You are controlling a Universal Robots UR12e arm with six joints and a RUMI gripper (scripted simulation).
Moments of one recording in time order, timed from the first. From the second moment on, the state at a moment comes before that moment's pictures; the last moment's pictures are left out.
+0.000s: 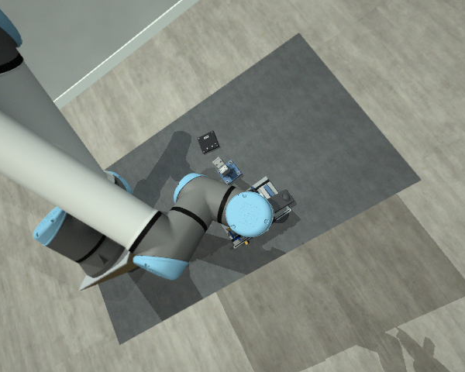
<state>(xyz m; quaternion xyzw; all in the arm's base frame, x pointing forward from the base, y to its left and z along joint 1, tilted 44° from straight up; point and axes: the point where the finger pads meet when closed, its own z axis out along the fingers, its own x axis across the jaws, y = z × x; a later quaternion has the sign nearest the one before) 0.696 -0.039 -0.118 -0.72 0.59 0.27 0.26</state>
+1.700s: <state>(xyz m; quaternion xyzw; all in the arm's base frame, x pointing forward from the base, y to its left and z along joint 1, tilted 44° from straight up) 0.694 -0.021 -0.136 -0.72 0.59 0.27 0.26</state>
